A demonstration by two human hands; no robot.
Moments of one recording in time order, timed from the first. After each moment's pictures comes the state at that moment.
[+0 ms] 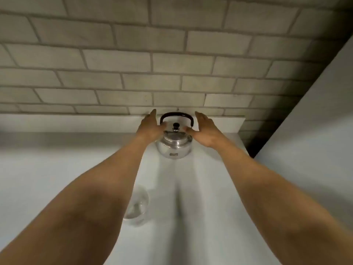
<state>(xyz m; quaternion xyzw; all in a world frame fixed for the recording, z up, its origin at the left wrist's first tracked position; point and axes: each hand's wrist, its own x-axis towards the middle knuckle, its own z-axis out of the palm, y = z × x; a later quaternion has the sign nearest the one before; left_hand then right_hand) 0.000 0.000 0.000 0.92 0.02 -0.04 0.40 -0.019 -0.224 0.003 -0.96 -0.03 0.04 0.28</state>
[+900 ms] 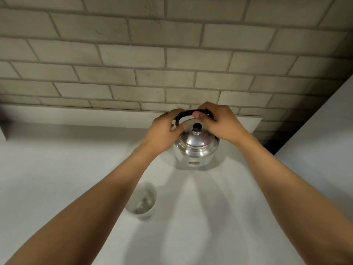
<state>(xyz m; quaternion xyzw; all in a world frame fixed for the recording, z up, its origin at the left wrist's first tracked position) -0.074 -0.005 0.038 0.90 -0.10 0.07 0.42 -0.042 -0.217 0.057 -0.91 -0.17 -0.09 0.38</state>
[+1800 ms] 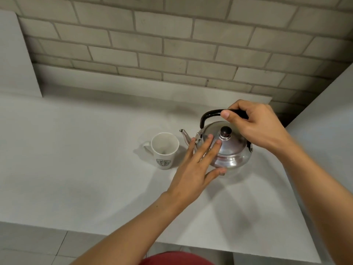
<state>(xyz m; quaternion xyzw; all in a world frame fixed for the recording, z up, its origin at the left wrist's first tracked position) -0.304 -0.033 -0.044 0.88 -0.23 0.20 0.37 -0.218 -0.214 0.080 -0.93 -0.19 -0.12 0.30</state>
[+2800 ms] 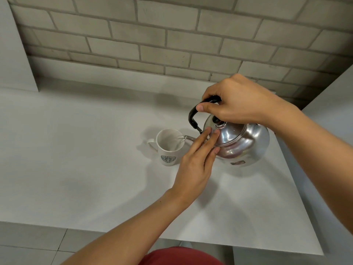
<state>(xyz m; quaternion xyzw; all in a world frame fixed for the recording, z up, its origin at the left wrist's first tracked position) -0.306 -0.026 -0.035 0.80 -0.13 0.18 0.56 -0.209 -0.134 0.140 -0.94 -0.33 -0.04 0.08</state>
